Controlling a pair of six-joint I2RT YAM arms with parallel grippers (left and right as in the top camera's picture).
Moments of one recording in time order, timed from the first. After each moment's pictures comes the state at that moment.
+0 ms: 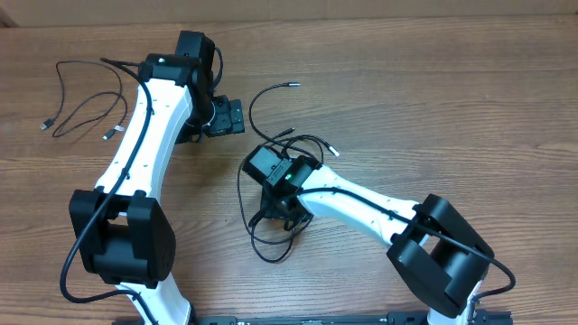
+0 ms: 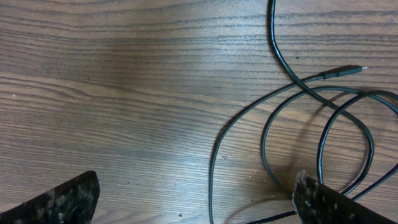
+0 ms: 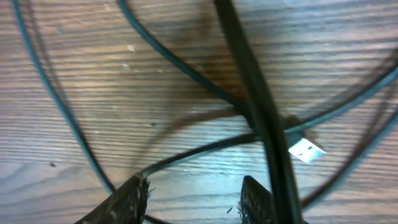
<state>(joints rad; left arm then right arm) -0.15 1.91 1.69 -1.22 0.02 -0.32 0.89 1.94 1.34 -0.78 -0.04 0.98</state>
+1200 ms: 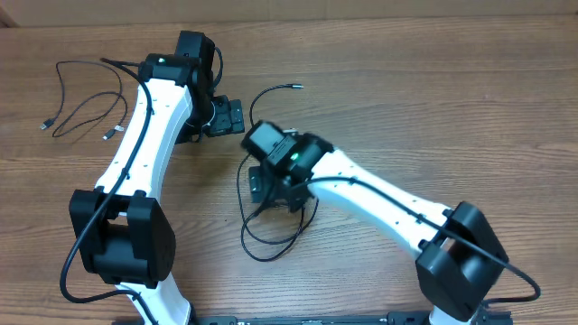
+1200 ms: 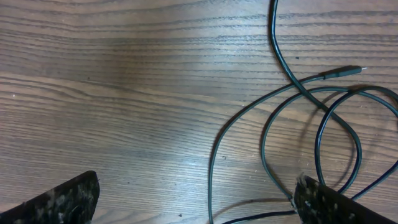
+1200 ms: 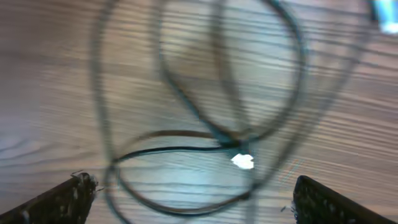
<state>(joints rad) -0.15 1.91 1.69 -1.22 0.02 -0.32 0.84 1.89 1.52 -0.99 0.04 0.71</state>
